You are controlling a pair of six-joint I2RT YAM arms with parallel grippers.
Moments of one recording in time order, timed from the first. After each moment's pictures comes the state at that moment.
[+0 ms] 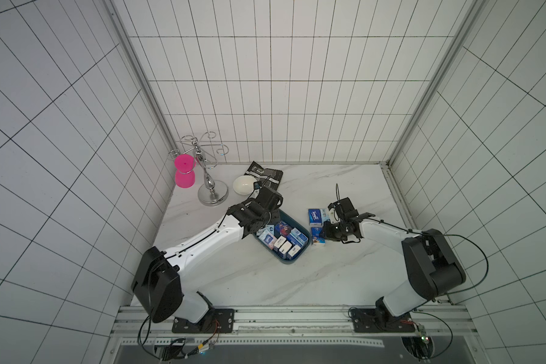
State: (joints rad) left arm -0.70 1.46 1.18 -0.60 -0.26 -0.77; right arm 0.47 1.60 0.85 -0.38 -0.28 0.42
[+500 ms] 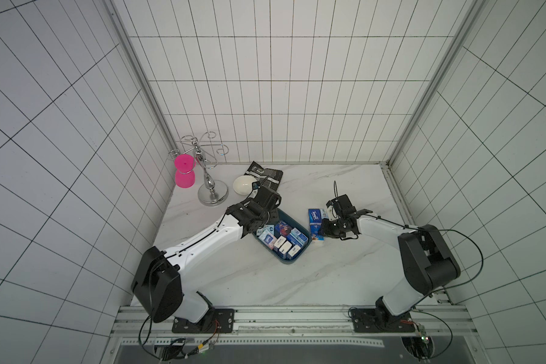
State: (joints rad) left arm -0.69 1.46 1.17 -0.60 -0.25 -0.77; right arm 0.47 1.64 0.90 -0.39 -0.27 0.40
